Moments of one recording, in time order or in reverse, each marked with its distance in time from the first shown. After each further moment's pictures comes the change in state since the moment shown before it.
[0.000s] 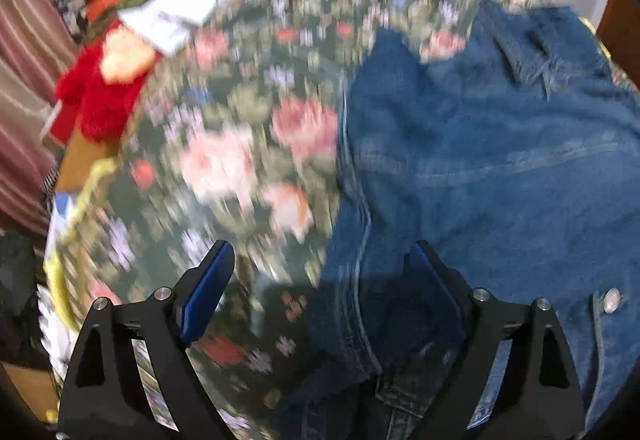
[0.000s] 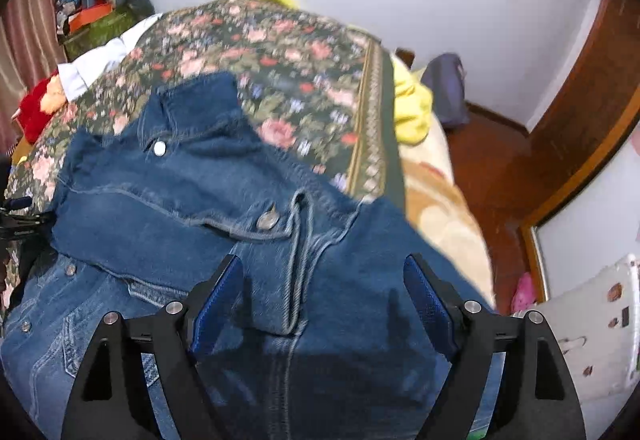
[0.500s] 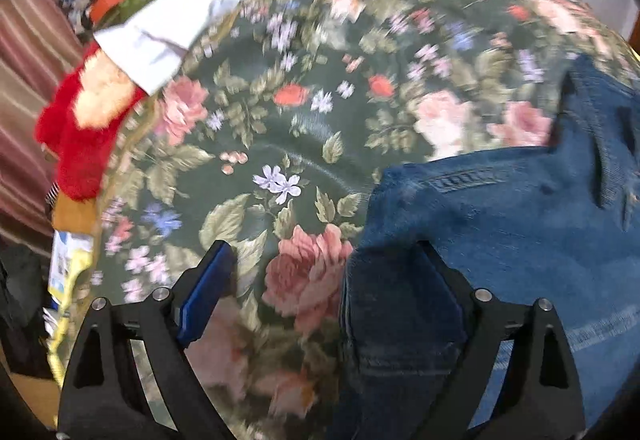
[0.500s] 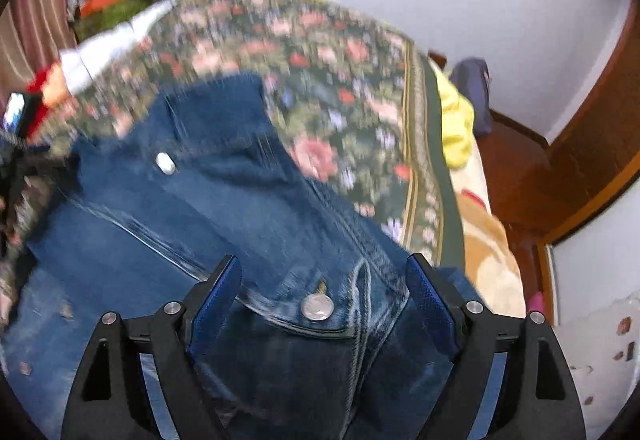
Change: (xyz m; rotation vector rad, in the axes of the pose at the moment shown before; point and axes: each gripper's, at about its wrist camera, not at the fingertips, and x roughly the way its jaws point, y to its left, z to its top) left arm 0.090 0.004 0.091 -0.064 0.070 0.053; right arm 0.068 0.043 0.036 -0.066 0.074 0.023
